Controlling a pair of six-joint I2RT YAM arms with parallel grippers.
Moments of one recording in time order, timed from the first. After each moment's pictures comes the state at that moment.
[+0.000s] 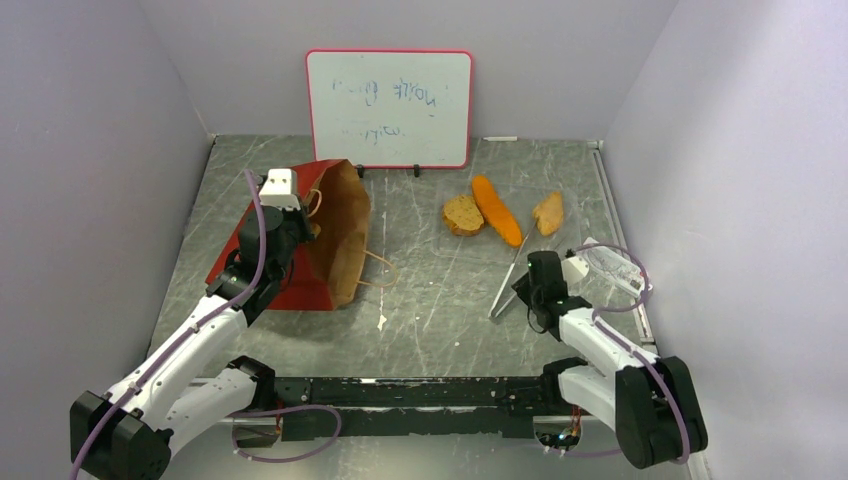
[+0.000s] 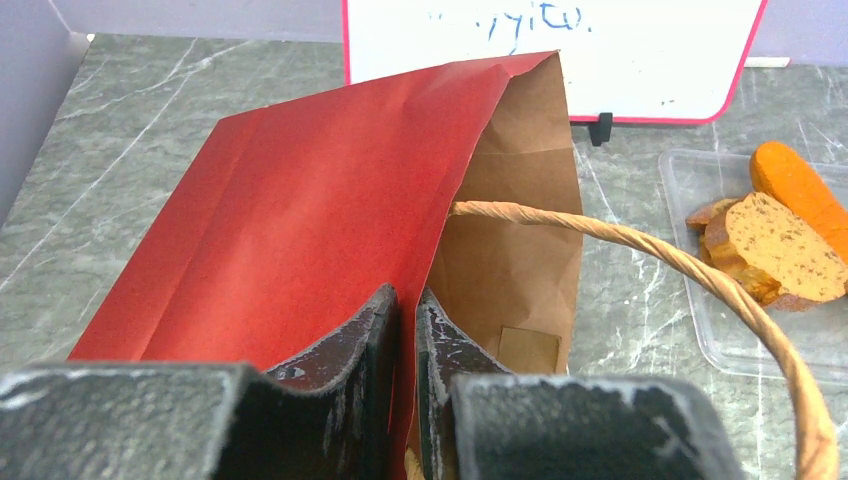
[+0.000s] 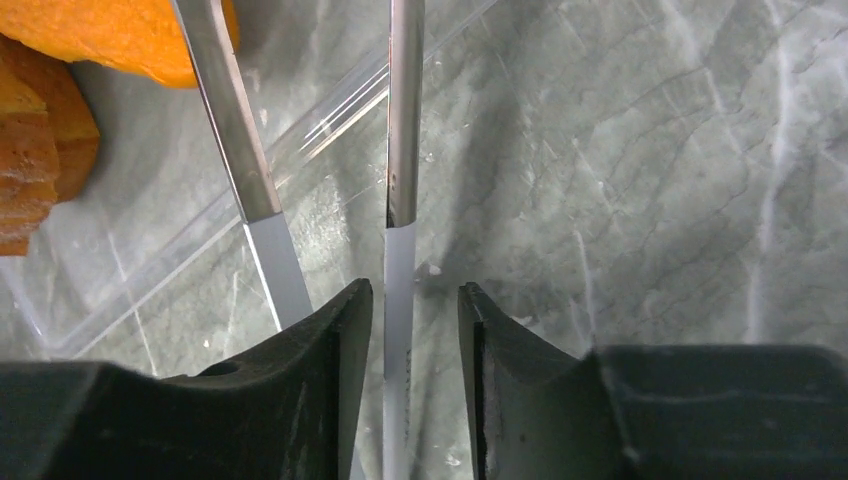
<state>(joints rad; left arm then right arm) -0.44 0.90 0.68 0.03 -0.38 -0.17 0.24 1.03 0.30 -0.11 0.34 0.93</state>
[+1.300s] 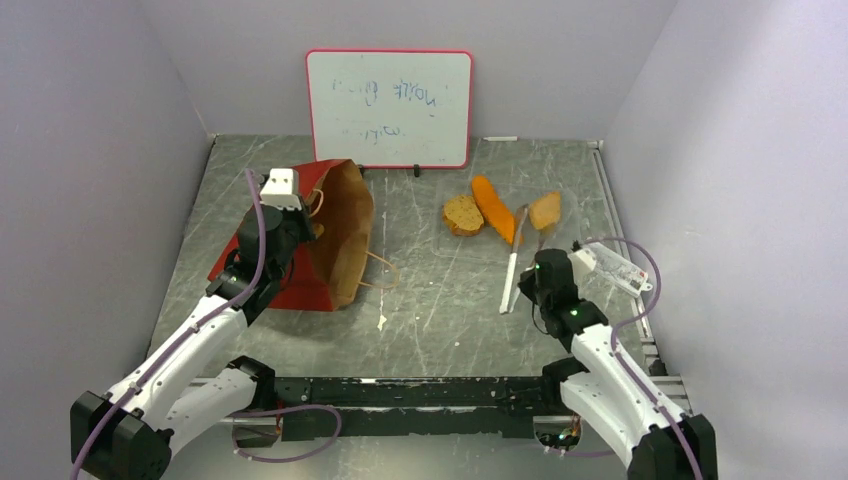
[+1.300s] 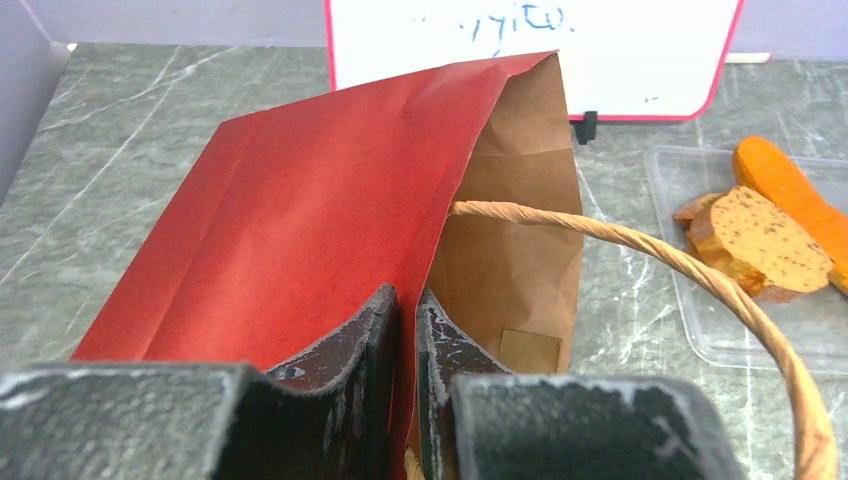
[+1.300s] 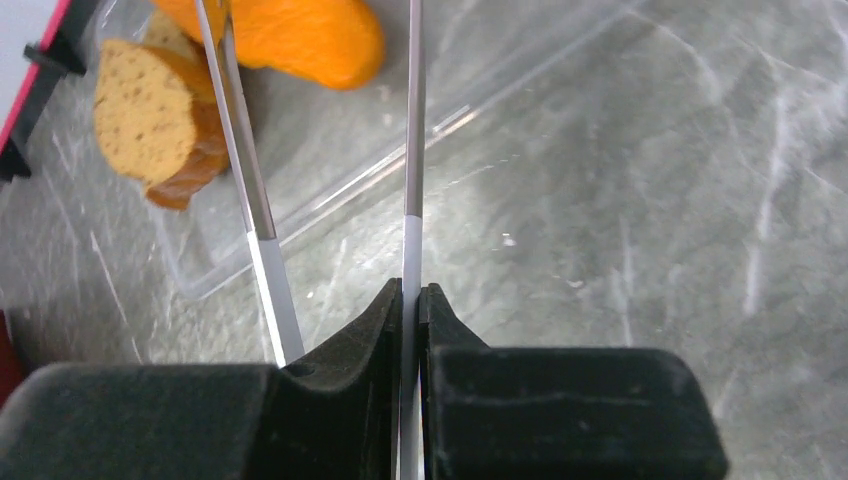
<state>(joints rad) -0.44 0.90 0.68 0.03 -0.36 -0.16 0.27 0.75 0.36 -0.30 0.35 0.93</state>
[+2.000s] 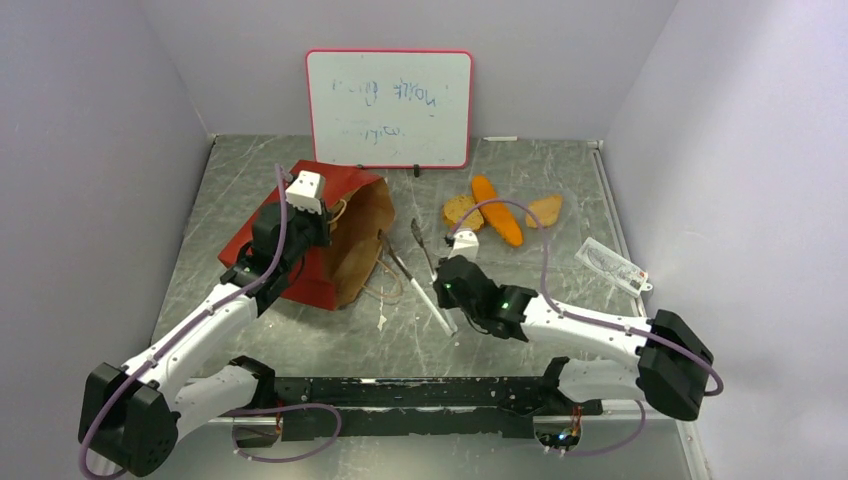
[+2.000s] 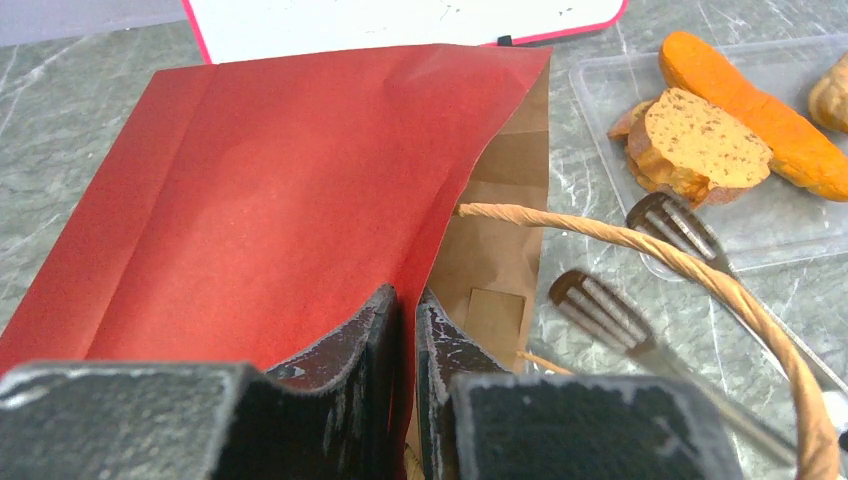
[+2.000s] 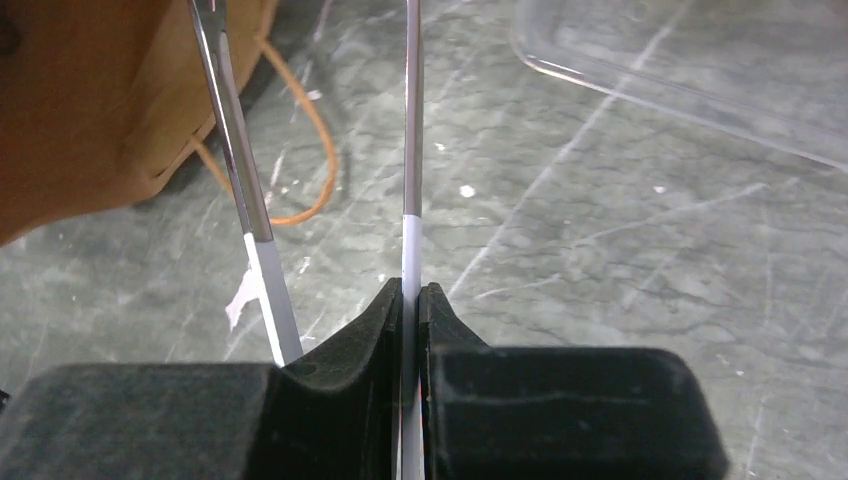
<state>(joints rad) -0.43 1.01 0.66 0.09 -0.12 -0.10 0.96 1.16 0.62 -0.12 0.41 0.59</state>
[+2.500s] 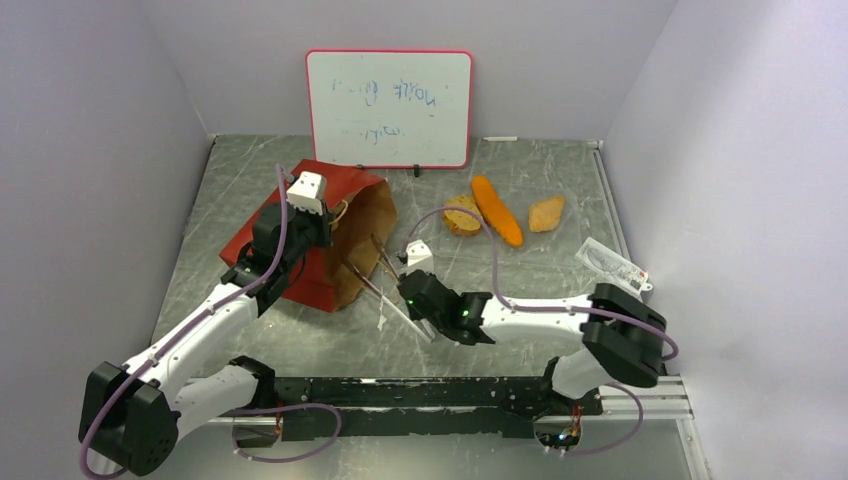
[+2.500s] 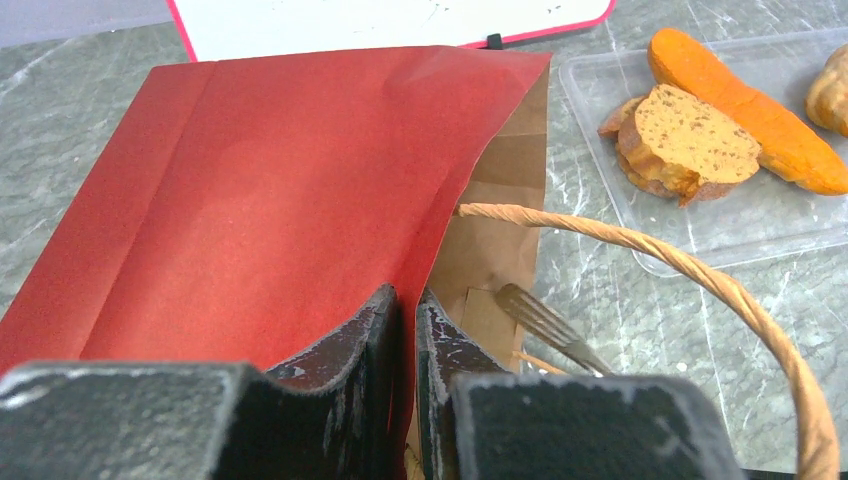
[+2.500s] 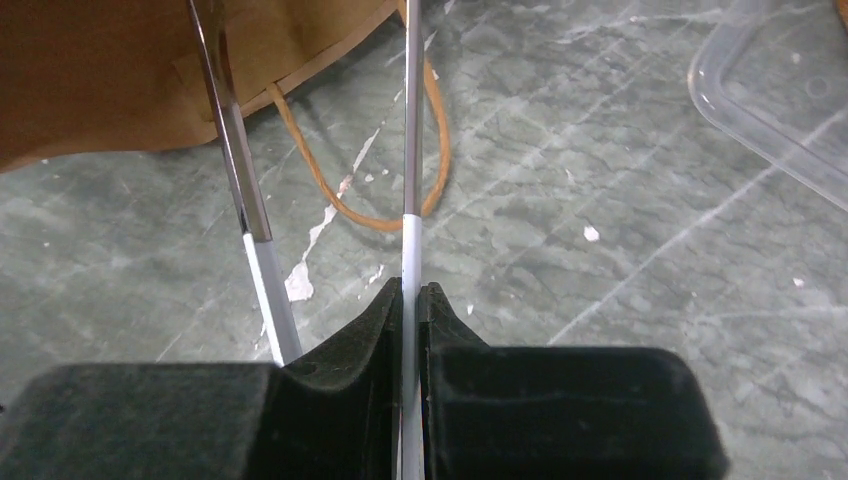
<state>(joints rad) -0.43 1.02 0.66 0.11 -0.10 -0.10 1.15 1.42 0.71 0.03 0.47 0.45</state>
